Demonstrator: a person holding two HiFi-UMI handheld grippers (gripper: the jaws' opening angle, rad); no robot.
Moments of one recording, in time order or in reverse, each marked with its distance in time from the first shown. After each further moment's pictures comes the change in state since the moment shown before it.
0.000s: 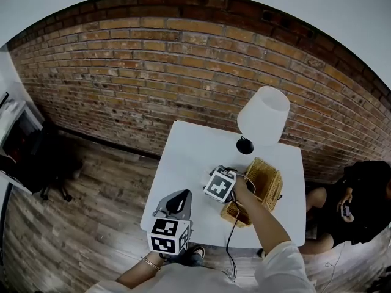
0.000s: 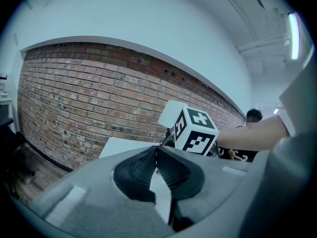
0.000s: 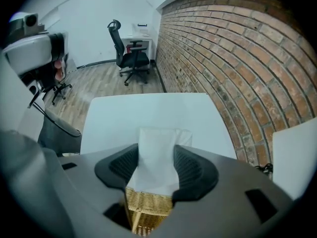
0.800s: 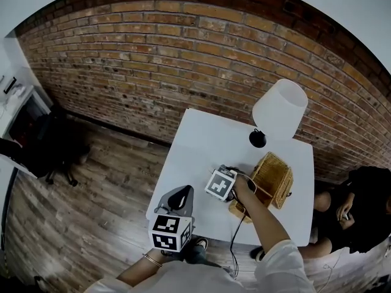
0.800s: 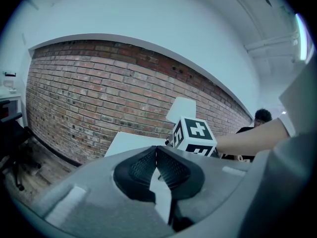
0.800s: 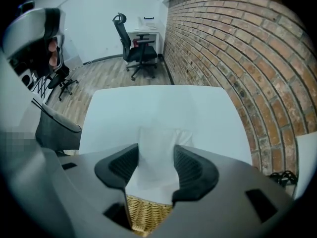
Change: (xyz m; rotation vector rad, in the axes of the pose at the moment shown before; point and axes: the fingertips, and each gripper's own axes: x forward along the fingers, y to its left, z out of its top) left arm -0.010 0.023 -0.023 -0.042 0.028 0.065; right arm 0.047 0.032 -0.001 -0.044 0.056 0.082
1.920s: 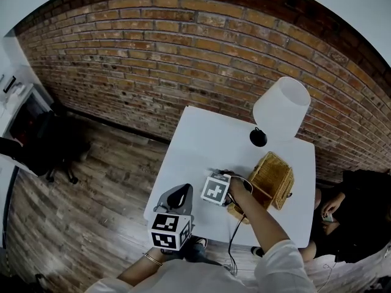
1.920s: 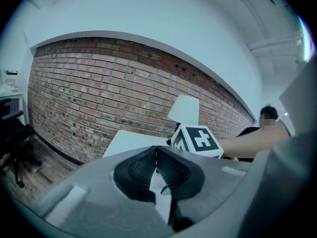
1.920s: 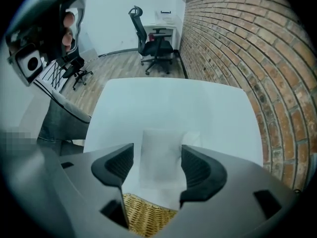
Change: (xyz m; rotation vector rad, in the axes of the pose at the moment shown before) left arm 0.017 0.004 -0.005 -0.017 0.014 0.020; right arm 0.025 0.024 -0.008 -0.132 0.043 0.104
